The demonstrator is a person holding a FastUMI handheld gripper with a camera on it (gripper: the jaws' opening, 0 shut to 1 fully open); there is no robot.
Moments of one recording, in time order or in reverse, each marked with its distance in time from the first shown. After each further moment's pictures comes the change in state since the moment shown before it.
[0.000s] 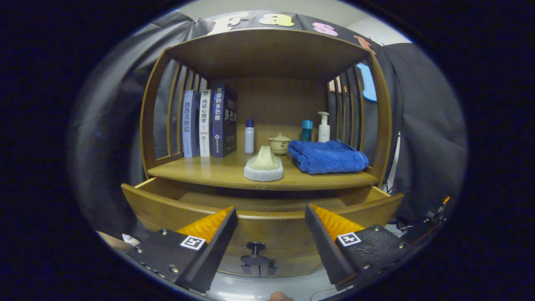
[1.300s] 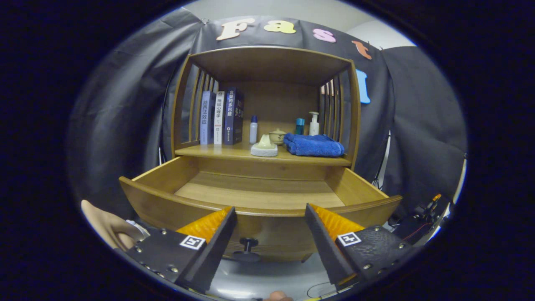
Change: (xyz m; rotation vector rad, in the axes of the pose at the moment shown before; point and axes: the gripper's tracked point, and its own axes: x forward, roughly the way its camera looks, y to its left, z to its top) arm -0.132 -0.017 -0.036 -0.014 0.020 0.006
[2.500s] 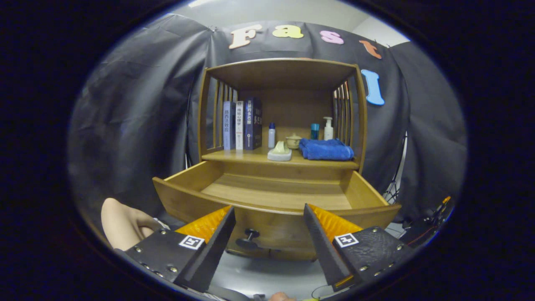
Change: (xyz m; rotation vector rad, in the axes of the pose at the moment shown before) arm -0.053 0.004 0.004 0.026 0.016 0.167
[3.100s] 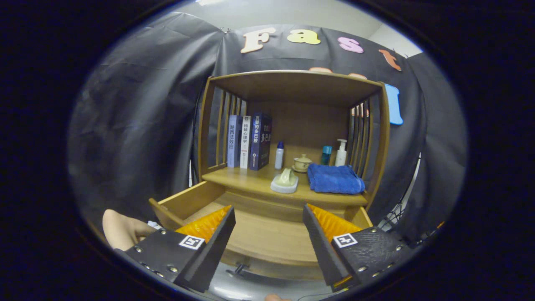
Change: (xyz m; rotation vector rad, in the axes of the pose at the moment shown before) arm 0.028 -0.003 0.083 -0.085 -0.066 0.072
